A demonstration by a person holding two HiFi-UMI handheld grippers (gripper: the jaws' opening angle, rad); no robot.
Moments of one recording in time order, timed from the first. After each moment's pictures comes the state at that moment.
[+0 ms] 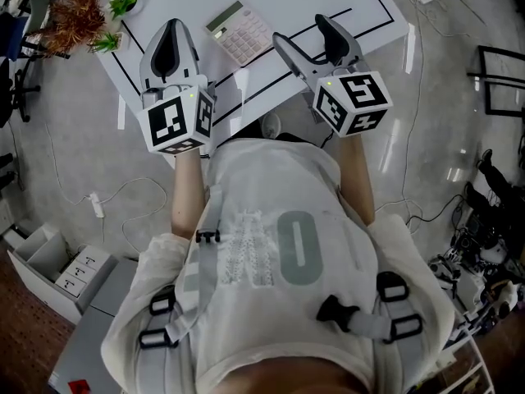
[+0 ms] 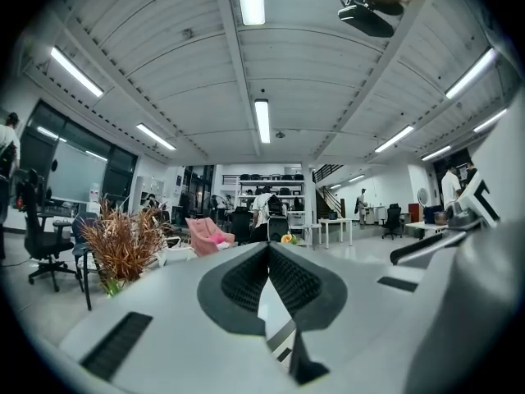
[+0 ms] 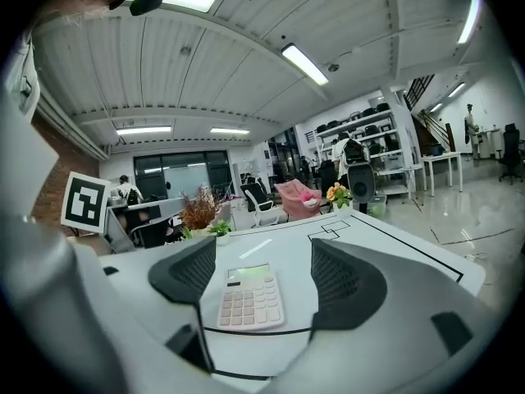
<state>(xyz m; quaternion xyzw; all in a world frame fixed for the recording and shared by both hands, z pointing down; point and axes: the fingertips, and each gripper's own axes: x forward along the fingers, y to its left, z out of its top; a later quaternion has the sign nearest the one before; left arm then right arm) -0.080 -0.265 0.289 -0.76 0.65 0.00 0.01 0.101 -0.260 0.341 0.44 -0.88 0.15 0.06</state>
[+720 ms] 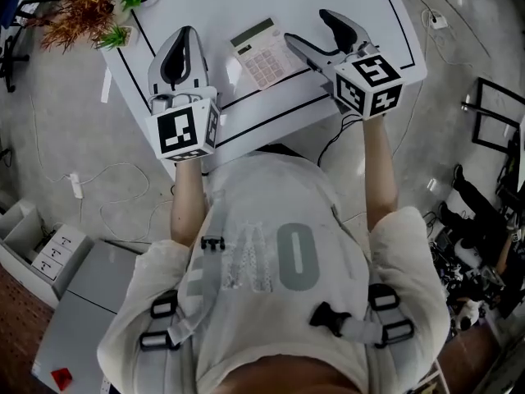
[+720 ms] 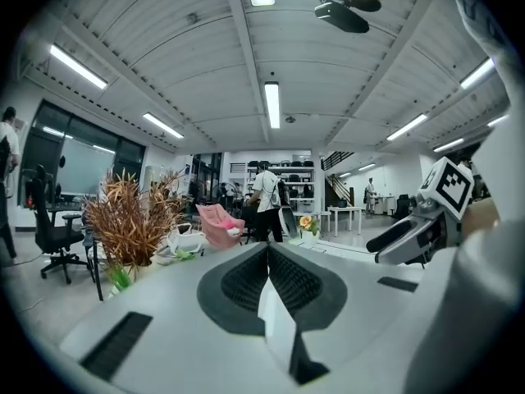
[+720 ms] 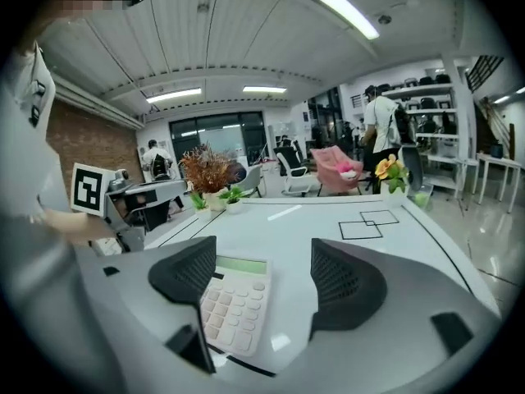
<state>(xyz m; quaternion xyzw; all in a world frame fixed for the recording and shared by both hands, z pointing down) -0.133 -0.314 0.339 -0.74 0.67 -0.03 -0.03 0.040 -0.355 0.392 0.30 -0.92 0.15 0.20</state>
